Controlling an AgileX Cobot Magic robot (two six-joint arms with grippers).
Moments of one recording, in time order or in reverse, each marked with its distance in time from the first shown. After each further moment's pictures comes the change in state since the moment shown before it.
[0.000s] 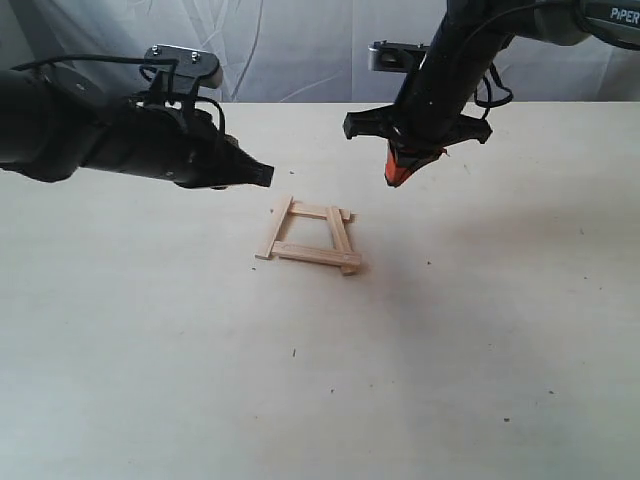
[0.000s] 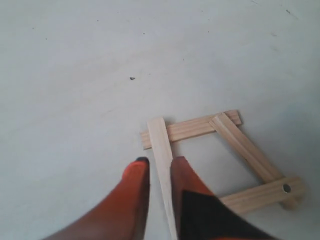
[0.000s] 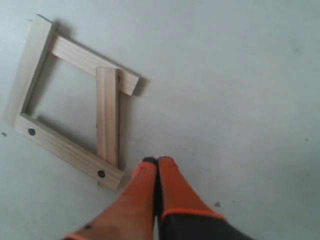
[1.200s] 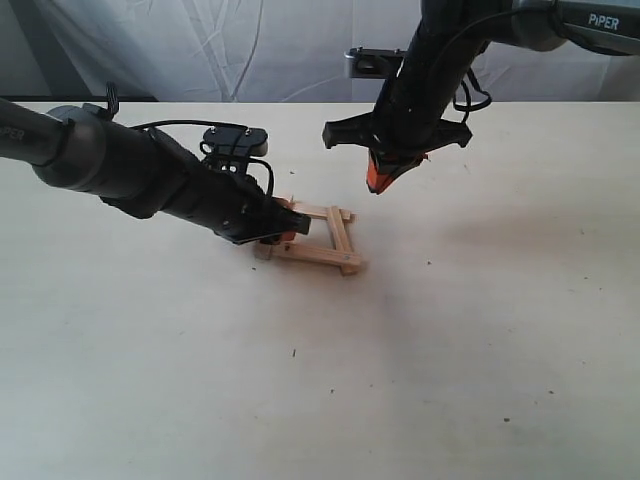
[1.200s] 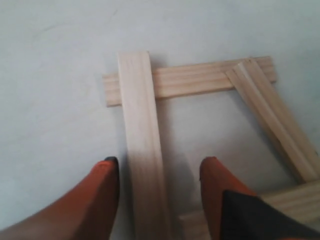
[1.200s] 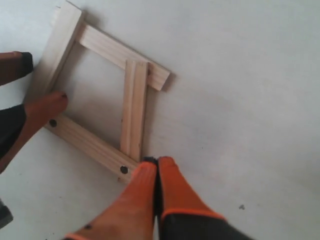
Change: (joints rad) left arm -0.035 0.303 -0.123 -0.069 0.040 -0.080; right arm 0.048 0.000 0.000 -0.006 -0.004 0.002
